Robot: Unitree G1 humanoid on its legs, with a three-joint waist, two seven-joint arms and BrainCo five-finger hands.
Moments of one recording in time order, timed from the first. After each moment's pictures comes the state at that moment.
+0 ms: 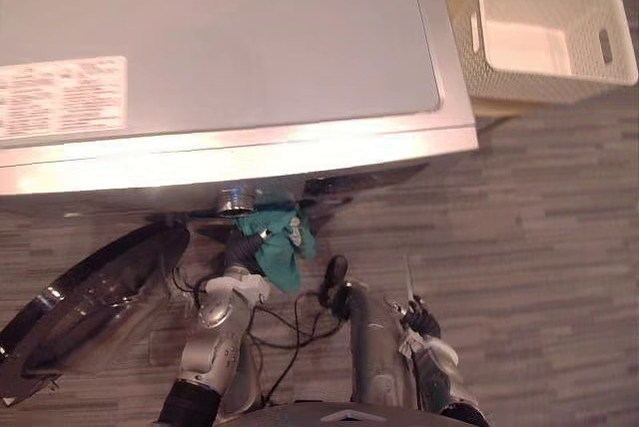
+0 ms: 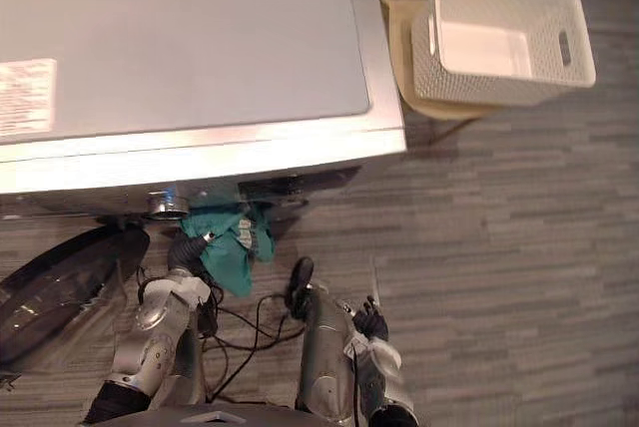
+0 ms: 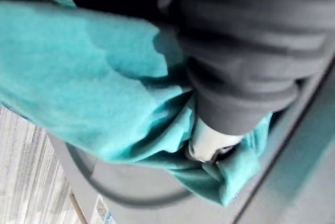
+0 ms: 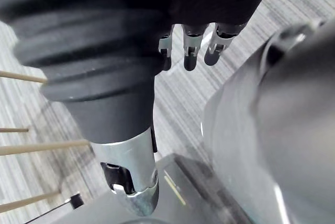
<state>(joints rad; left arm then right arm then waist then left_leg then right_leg) 0.01 0.02 -0.19 0.08 -0.50 -0.07 0.09 0.03 -0.07 -0.12 0.63 0.52 -0.07 -0.08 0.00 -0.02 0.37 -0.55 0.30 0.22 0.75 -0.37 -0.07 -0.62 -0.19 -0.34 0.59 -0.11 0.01</state>
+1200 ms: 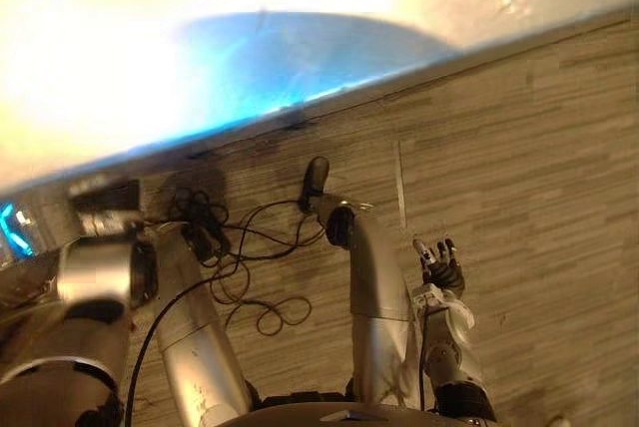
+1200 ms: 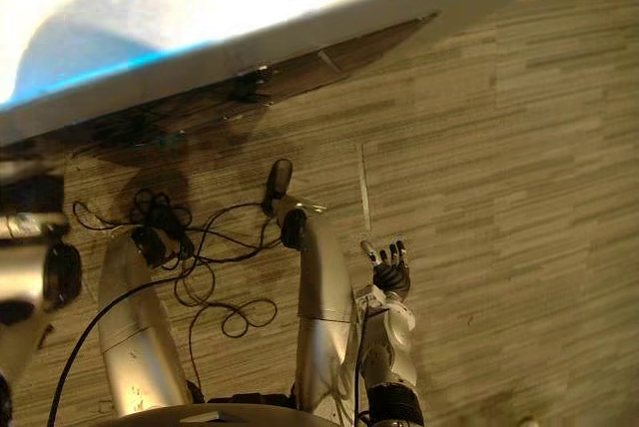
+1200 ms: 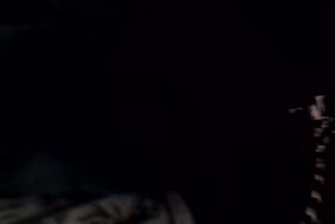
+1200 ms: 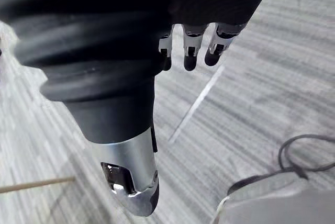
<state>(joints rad) -1.09 0.48 0.16 0.51 -0.59 -0.17 0.38 0.02 -0.02 -0.20 0.39 0.67 -0.17 -0.13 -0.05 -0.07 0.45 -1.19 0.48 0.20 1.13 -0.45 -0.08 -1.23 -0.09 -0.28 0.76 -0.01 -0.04</state>
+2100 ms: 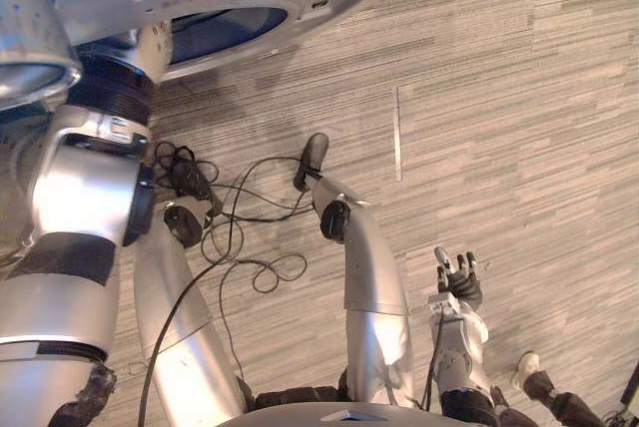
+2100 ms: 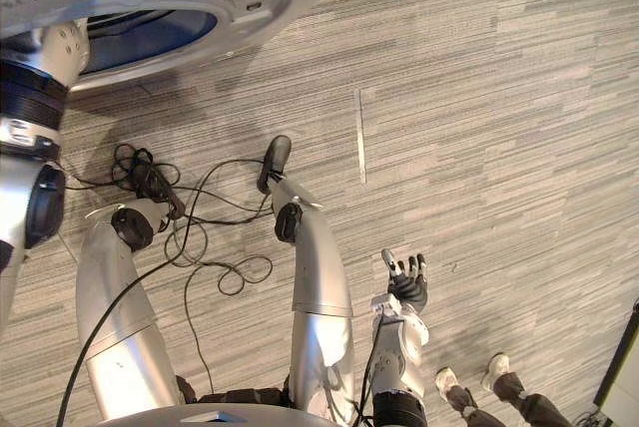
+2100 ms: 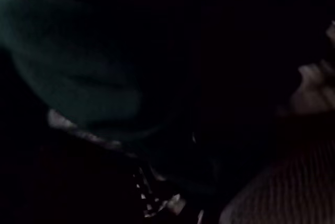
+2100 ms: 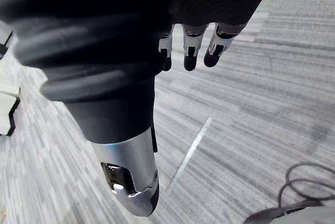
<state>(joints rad) -1.46 0.44 -0.10 0.80 -1.05 -0.23 0.53 0.03 -0.01 -0.29 0.32 0.74 -0.18 -0.16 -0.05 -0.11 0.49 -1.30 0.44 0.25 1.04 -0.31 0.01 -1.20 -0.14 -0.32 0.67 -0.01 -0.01</state>
